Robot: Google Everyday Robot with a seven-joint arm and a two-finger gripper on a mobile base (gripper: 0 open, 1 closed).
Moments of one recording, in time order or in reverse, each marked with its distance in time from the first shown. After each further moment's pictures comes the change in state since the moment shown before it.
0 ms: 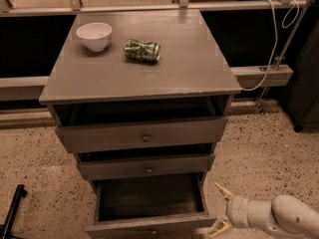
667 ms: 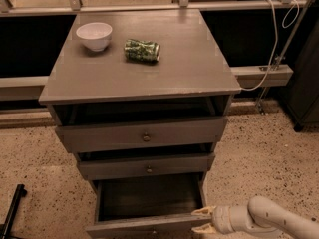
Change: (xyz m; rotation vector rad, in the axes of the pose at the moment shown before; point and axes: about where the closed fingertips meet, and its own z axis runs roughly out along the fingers) arm 0.071 0.047 0.086 -0.203 -0.028 -0.041
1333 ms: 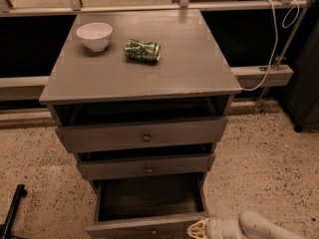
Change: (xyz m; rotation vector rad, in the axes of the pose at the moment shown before) arm 0.074 0.029 0.071 -0.011 -0.036 0.034
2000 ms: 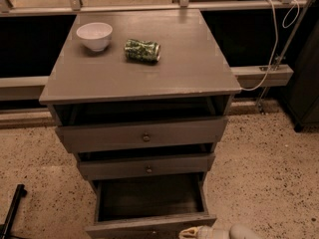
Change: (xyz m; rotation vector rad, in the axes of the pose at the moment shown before) arm 0.033 0.014 0.061 0.096 -0.061 0.051
